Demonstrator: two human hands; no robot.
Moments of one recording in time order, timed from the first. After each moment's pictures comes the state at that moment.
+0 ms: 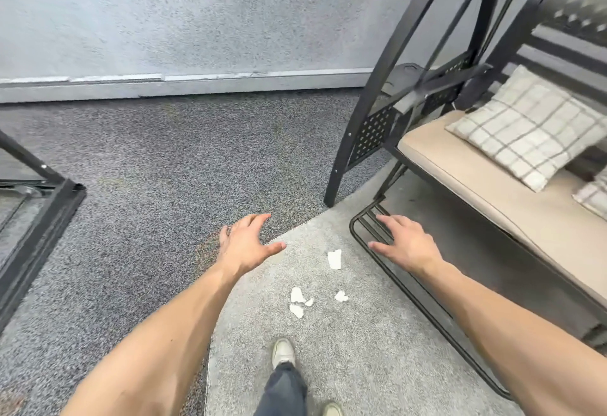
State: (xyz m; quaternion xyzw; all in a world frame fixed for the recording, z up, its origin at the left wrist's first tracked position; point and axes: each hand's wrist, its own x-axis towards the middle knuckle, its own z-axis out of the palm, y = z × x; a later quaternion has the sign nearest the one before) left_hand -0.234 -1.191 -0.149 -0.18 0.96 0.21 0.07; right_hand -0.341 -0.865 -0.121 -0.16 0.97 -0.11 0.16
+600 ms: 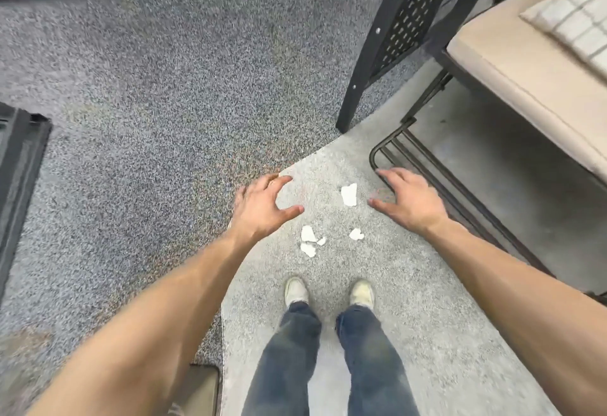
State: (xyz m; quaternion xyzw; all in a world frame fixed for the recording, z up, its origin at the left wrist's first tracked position) left_hand -0.306 -1.214 -0.298 -0.13 0.96 0.21 0.14; right_hand -0.411 -0.928 -0.280 -0.17 0.96 -0.11 0.21
